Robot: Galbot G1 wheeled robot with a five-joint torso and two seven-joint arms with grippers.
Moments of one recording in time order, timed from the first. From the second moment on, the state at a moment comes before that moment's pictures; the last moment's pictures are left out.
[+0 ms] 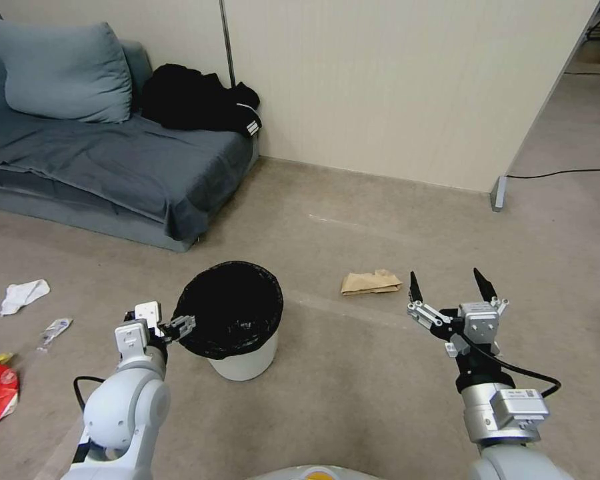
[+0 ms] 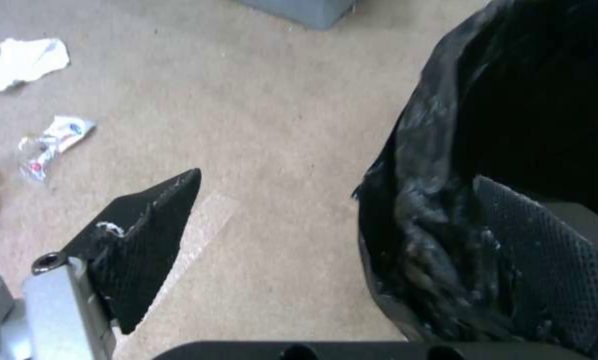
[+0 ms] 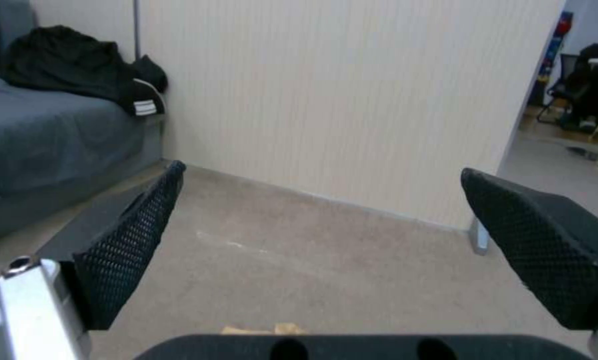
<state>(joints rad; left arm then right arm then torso) 1.44 -1.41 -0.65 -2.06 -0.33 0.71 -0.37 -1.78 1.61 0.56 2.37 -0.14 -0.02 -0.03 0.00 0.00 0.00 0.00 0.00</state>
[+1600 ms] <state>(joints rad) 1.38 -1.46 -0.60 -1.91 -0.45 0.73 -0.39 -1.78 1.61 0.56 2.35 -0.15 -0.01 -0.02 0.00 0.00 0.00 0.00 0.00</state>
